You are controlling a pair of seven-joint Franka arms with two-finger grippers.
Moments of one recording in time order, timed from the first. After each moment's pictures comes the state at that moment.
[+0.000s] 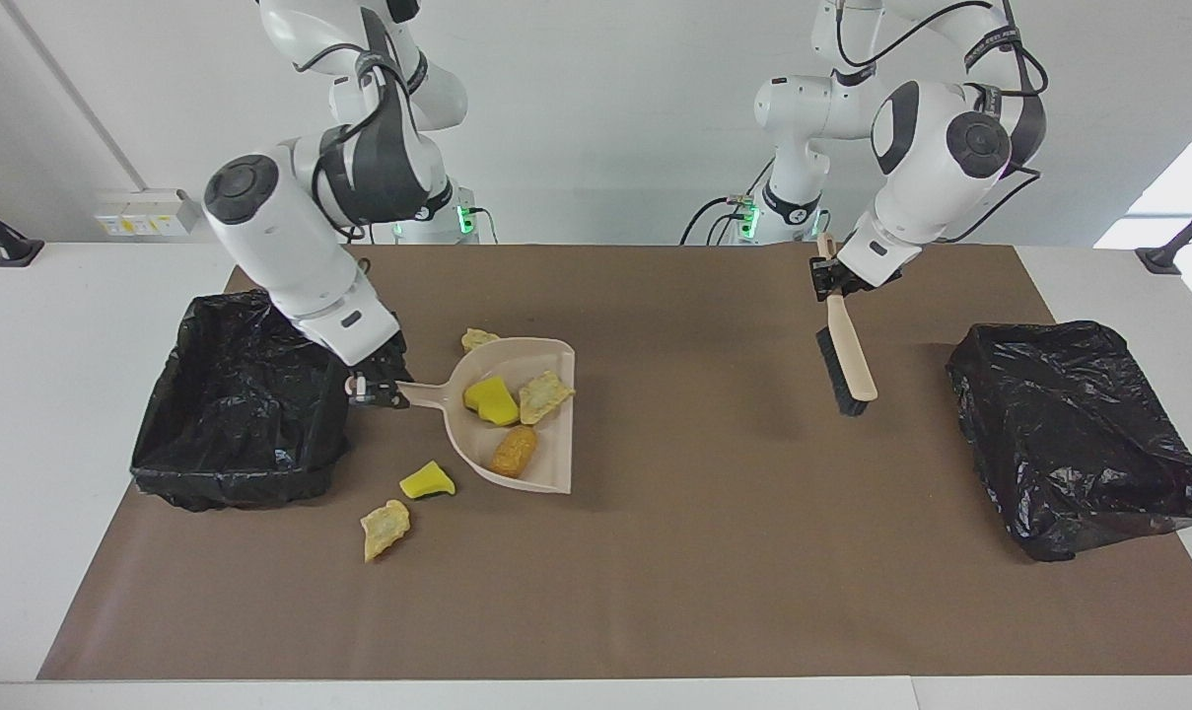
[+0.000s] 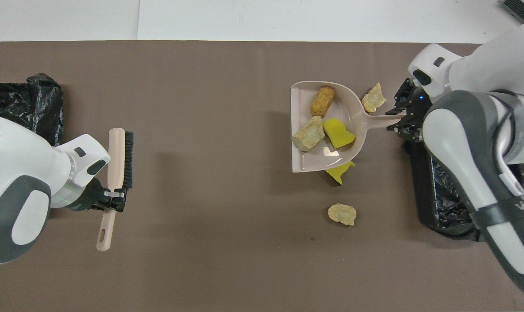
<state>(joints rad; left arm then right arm) -0.20 -0.15 -0.03 -2.12 -0.11 1.74 -0.17 0.01 0.26 0.02 -1.59 0.16 1.84 -1.59</state>
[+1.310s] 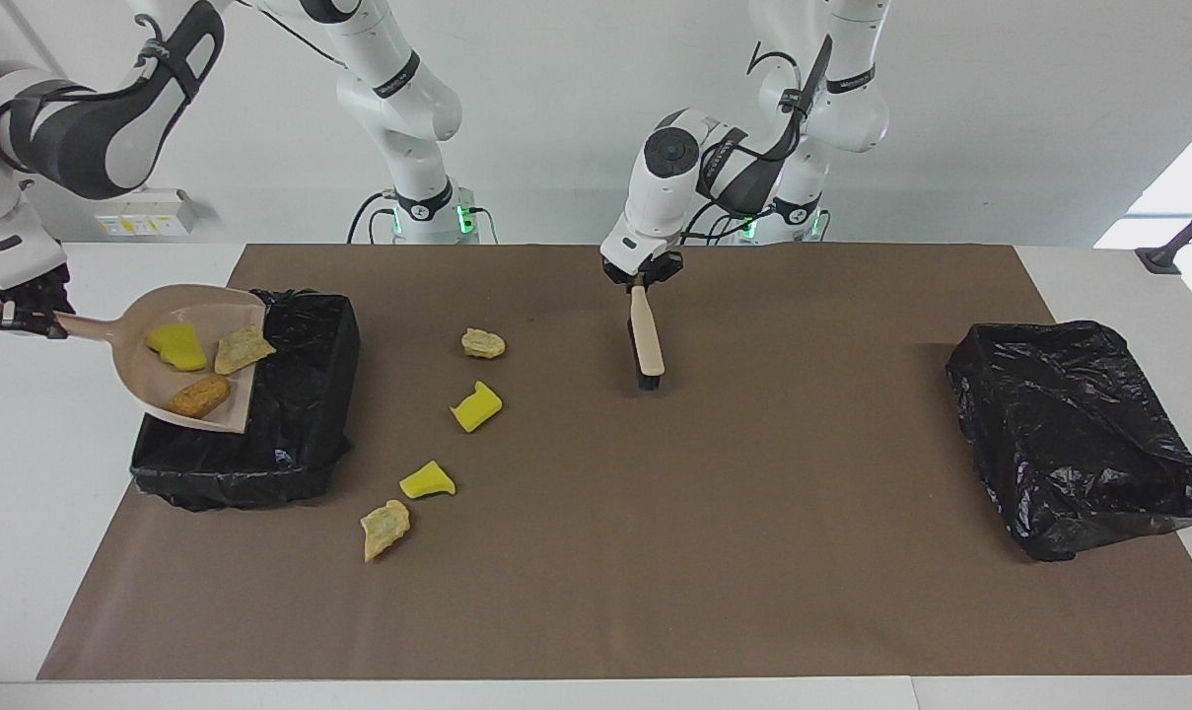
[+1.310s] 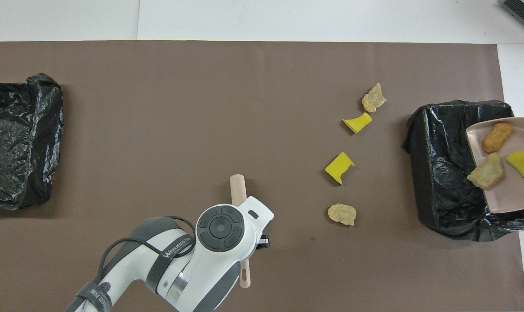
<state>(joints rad) -0.77 0.02 -0.05 -2.21 -0.22 2.11 -0.71 -0.42 0.21 0.02 -1.53 -0.38 1.79 -1.99</state>
